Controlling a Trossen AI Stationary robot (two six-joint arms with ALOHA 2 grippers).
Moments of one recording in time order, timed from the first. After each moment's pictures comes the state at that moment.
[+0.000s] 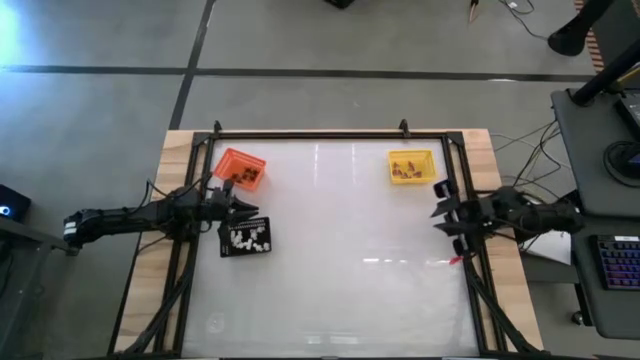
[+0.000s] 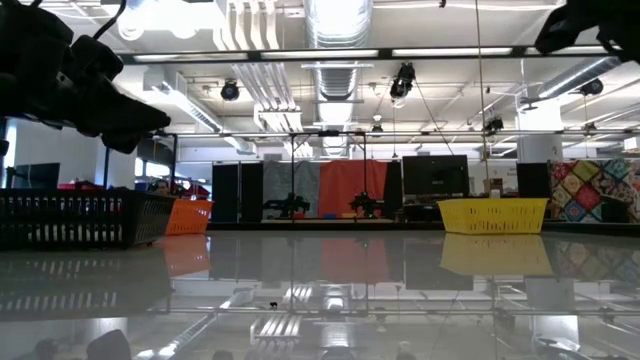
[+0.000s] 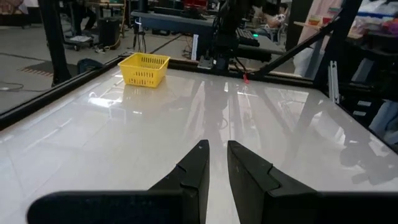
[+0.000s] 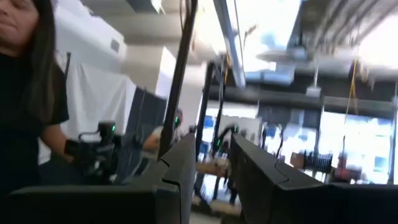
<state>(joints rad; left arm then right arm) 0.15 0.18 0.02 0.02 0.09 -0.11 0.03 0.00 0.01 0.49 -0.31 -0.05</state>
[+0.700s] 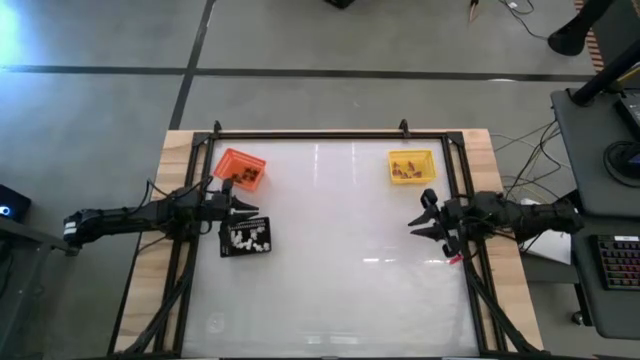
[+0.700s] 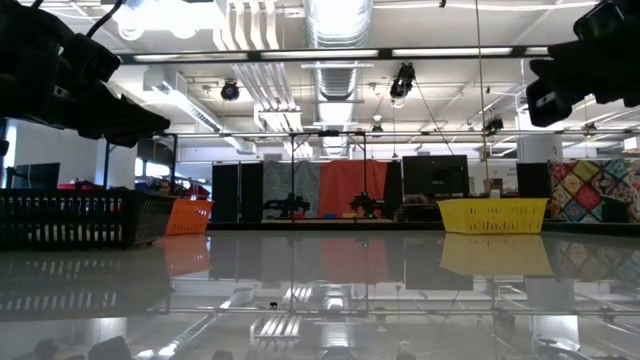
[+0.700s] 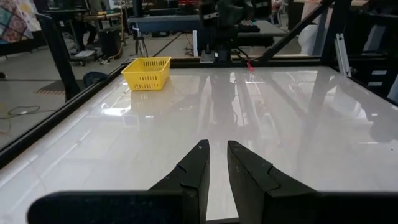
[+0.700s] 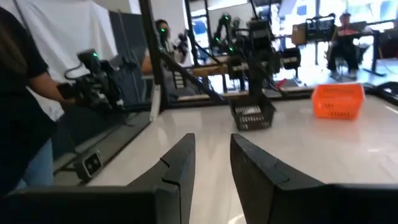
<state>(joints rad) 0.15 0.18 0.02 0.00 0.08 0.06 0.03 0.00 0.02 0.05 -0.23 0.16</state>
